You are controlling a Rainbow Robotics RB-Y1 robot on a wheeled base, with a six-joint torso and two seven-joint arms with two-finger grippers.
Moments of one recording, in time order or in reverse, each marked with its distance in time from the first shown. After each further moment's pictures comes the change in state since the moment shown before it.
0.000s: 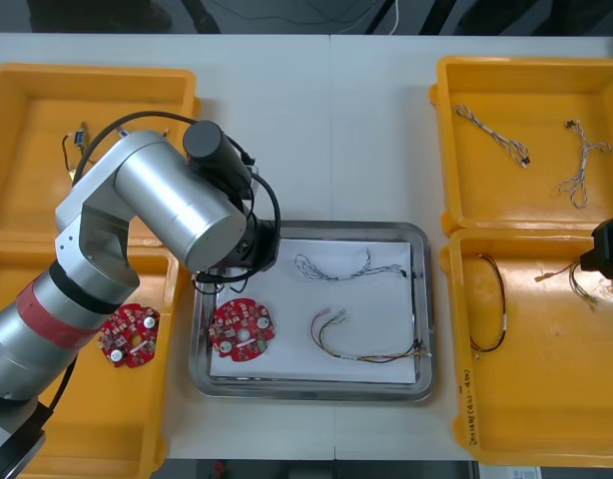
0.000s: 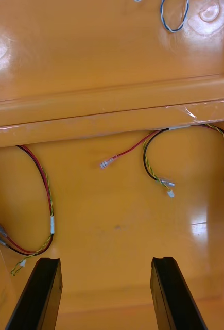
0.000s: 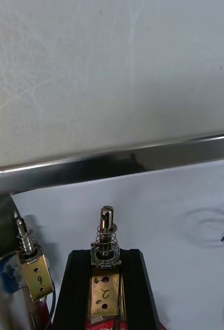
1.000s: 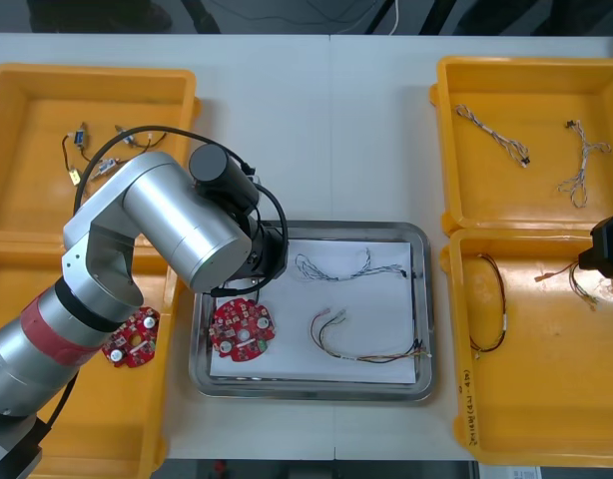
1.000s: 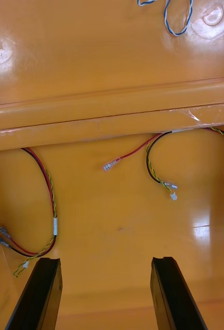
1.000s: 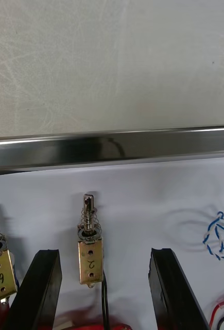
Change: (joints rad) right arm 0.000 0.000 0.000 0.000 -0.004 -0.008 0.000; left arm 0.034 0.000 -0.038 -0.025 -0.017 -0.060 0.122
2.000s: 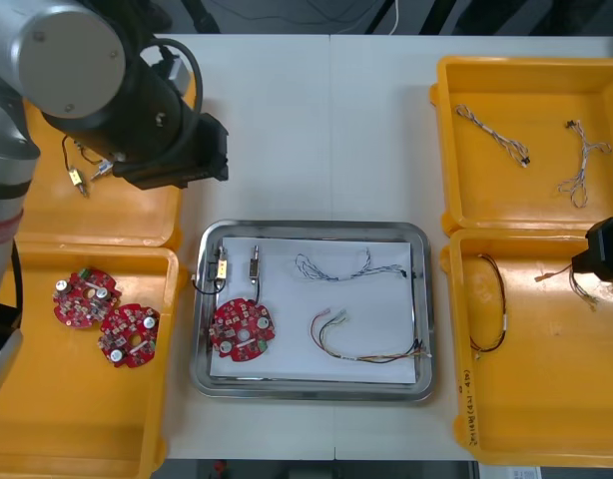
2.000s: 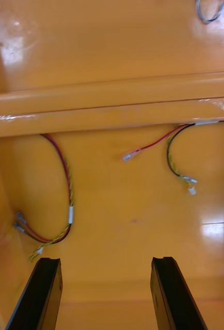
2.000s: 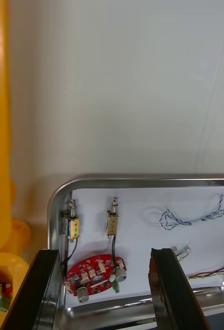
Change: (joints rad) right arm -0.001 -0.013 0.000 -0.001 -0.084 0.000 0.000; left arm -0.236 0.095 0.392 -0.040 0.339 0.354 0.000
